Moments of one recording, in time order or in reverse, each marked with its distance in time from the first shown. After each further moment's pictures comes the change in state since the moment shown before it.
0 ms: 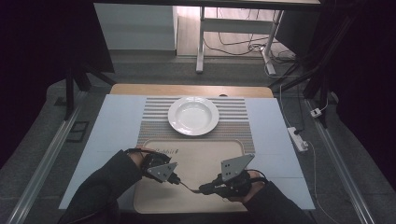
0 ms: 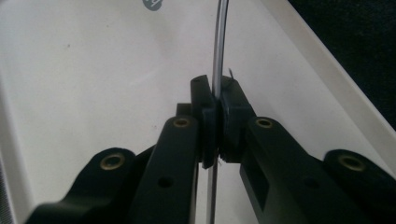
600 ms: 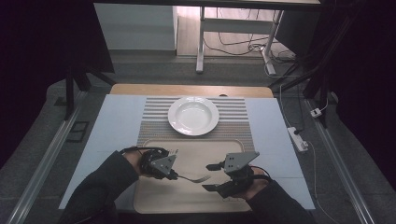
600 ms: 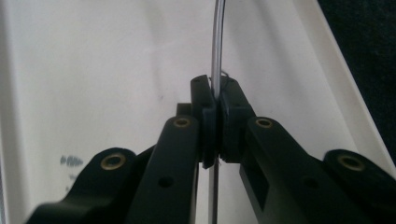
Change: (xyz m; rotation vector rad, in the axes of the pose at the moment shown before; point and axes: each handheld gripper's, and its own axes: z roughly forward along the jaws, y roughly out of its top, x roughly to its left) left arm 0.003 -0.005 -0.009 0.059 0.034 -0.246; right arm -0.010 -0.005 -0.008 -0.005 -0.224 0.068
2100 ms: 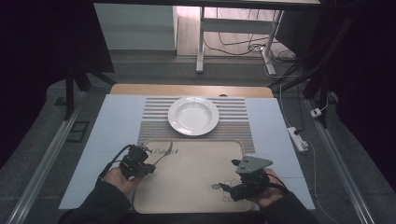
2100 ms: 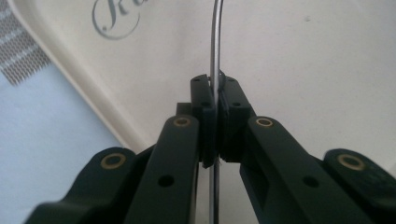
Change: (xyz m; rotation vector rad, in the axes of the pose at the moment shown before) left arm -0.029 -0.049 -0.005 0.053 0.254 -1.176; right arm 0.007 -0.027 -0.027 0.128 -0.329 0.107
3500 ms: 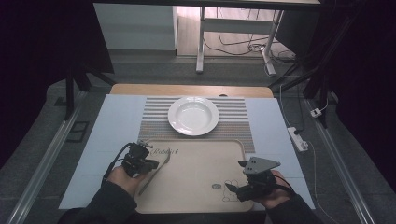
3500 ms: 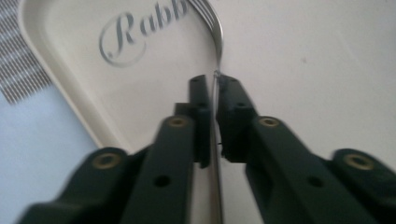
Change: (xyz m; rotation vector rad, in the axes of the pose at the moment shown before) left arm 0.004 0.013 0.004 -0.080 -0.012 -0.036; right arm -0.006 -0.012 -0.011 0.013 -0.027 0.032
